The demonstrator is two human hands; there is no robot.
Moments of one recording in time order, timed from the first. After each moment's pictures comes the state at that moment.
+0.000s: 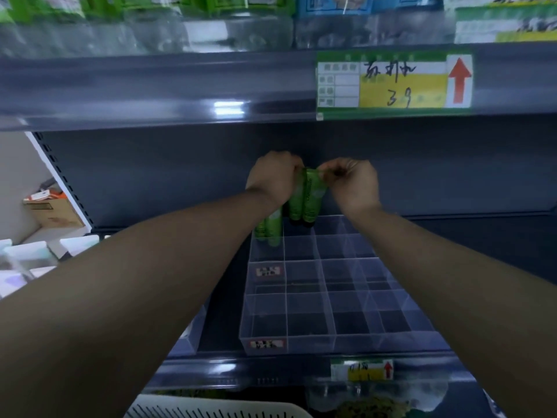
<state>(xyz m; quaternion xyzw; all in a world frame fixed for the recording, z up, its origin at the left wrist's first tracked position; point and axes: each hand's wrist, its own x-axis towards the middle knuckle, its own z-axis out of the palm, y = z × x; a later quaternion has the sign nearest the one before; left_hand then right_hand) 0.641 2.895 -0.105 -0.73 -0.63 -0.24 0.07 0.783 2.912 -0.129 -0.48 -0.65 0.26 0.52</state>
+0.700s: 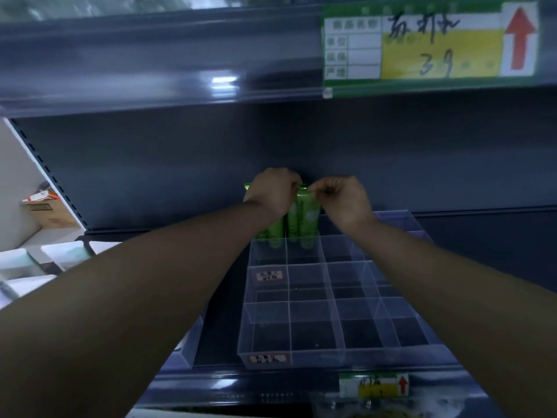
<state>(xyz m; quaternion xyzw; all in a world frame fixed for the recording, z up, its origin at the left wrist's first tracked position) 0.634 2.905 -0.137 -0.74 -0.64 -0.20 0.01 0.772 2.929 -0.169 -0.48 -0.71 0.28 0.44</state>
